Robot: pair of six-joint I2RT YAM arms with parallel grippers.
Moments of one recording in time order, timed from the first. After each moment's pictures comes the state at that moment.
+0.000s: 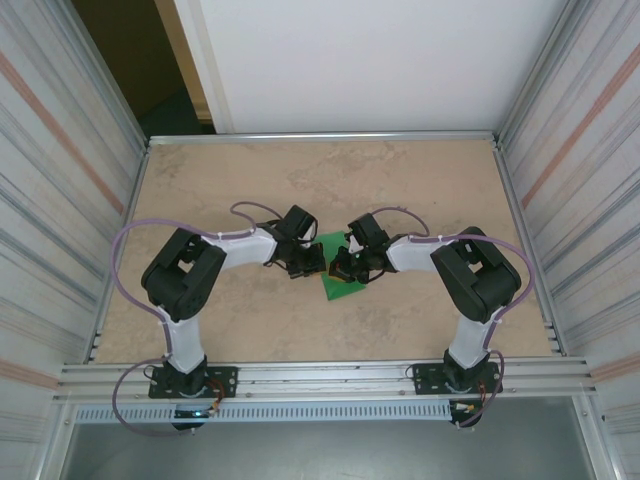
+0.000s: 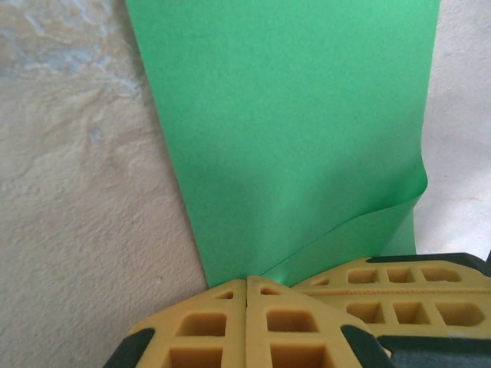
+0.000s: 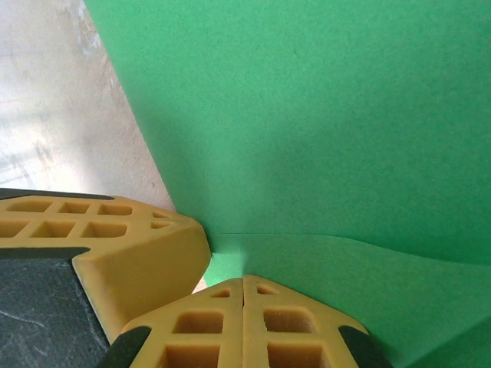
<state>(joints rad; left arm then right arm) -0.66 1.88 1.07 -0.32 0.37 -0.80 0.62 1.80 0.87 -0.09 -0.48 0.91</state>
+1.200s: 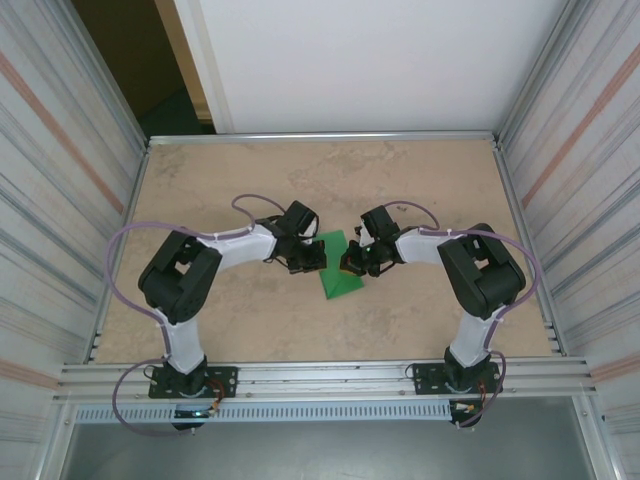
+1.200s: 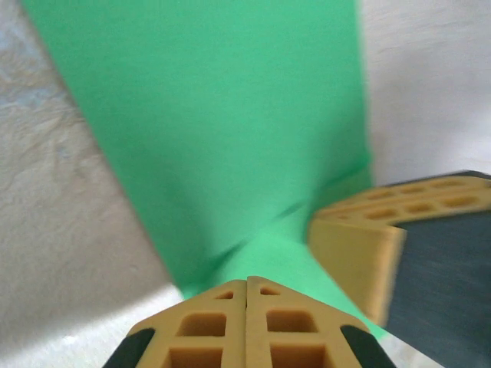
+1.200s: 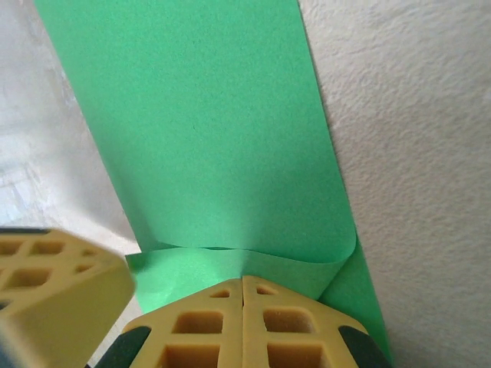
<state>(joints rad) -0.67 1.83 1.11 -0.36 0.37 -0.71 0.52 1.81 0.89 -0.17 -0.50 0.78</state>
